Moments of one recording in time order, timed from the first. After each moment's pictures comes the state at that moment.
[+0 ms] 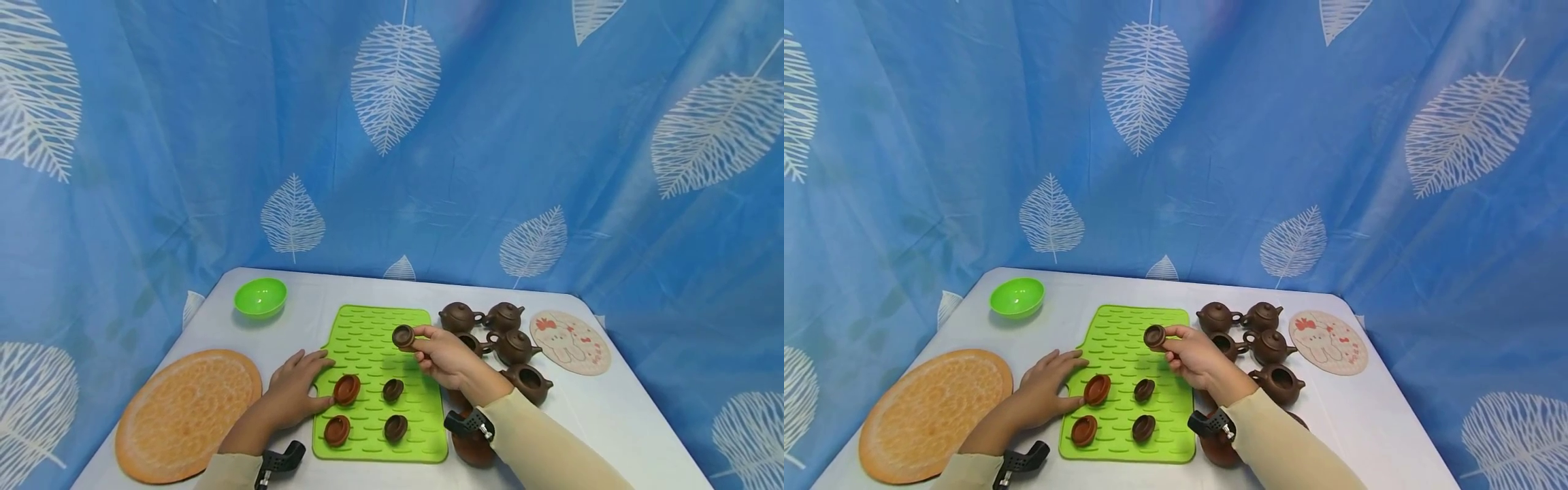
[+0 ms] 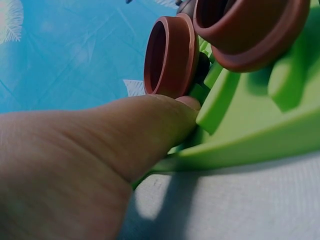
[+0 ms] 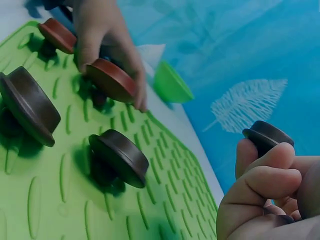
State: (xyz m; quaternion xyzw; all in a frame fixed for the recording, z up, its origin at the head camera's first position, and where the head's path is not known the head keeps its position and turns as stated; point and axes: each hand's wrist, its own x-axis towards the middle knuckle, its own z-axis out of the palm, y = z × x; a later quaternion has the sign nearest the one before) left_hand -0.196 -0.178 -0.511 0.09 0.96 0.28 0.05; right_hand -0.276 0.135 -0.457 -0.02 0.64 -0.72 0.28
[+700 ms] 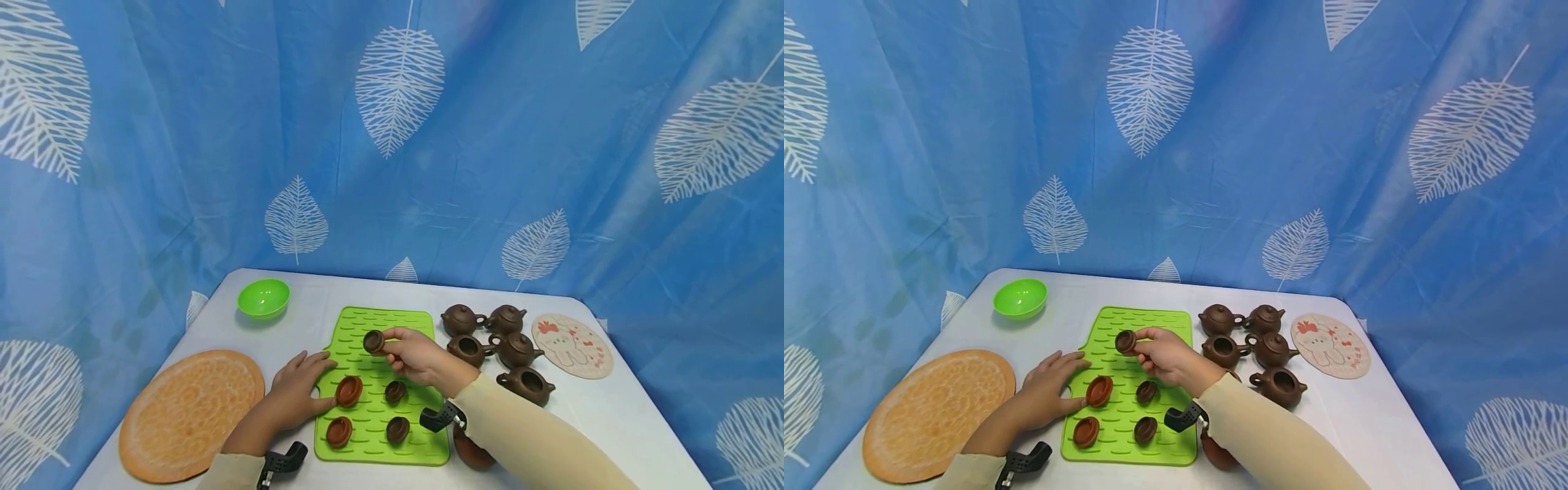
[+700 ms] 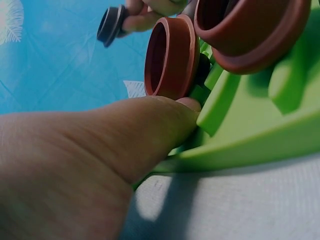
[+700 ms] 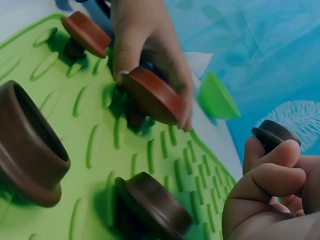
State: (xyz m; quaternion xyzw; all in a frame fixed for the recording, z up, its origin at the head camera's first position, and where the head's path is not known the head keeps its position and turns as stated) left_hand -0.194 -0.177 -0.512 0.08 0.96 0.28 0.05; right_hand -0.284 0.084 -0.467 -0.06 0.66 -0.67 0.33
